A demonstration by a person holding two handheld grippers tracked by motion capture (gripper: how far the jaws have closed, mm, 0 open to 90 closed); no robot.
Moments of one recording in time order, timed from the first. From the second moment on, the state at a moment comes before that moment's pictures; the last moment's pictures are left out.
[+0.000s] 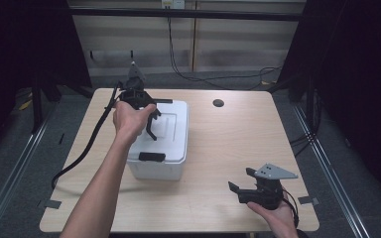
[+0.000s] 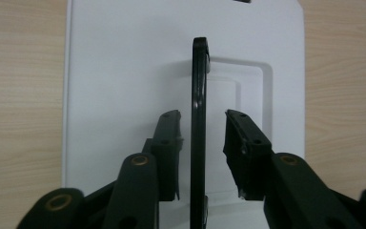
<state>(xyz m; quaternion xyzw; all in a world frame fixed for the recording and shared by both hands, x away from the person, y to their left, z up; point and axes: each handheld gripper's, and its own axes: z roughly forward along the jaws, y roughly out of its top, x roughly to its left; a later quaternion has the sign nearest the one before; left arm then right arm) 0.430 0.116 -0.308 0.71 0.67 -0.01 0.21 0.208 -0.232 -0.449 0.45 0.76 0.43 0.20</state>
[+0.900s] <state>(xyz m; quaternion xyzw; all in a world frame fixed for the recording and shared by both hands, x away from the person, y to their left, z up) 0.432 0.130 -0.313 0.77 0.58 -0.02 0.25 0.208 -0.232 -0.449 0.44 0.76 0.43 0.20</state>
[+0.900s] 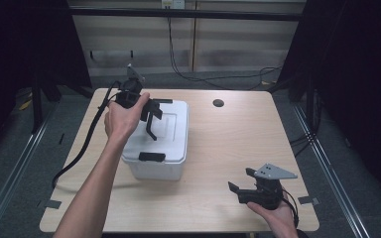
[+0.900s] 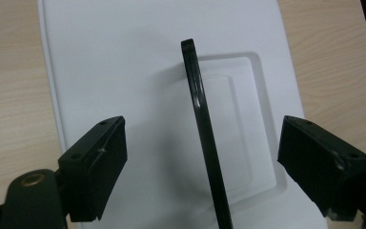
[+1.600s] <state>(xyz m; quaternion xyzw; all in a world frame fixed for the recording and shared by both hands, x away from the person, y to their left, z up) 0.403 0.159 -0.300 0.83 0.46 0.07 0.30 0.209 -0.231 -0.449 0.45 0.76 0.43 0.20</state>
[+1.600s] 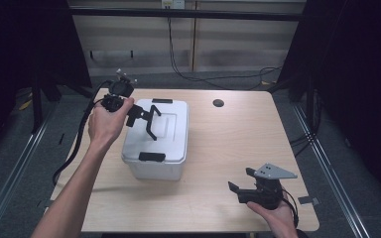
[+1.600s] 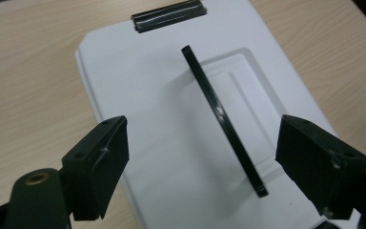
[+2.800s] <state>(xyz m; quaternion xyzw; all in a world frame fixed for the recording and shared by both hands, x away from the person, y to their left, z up) 0.347 0.258 -0.330 0.81 0.44 0.07 0.38 0.210 -0.231 -0.450 0.45 0.76 0.43 0.20</state>
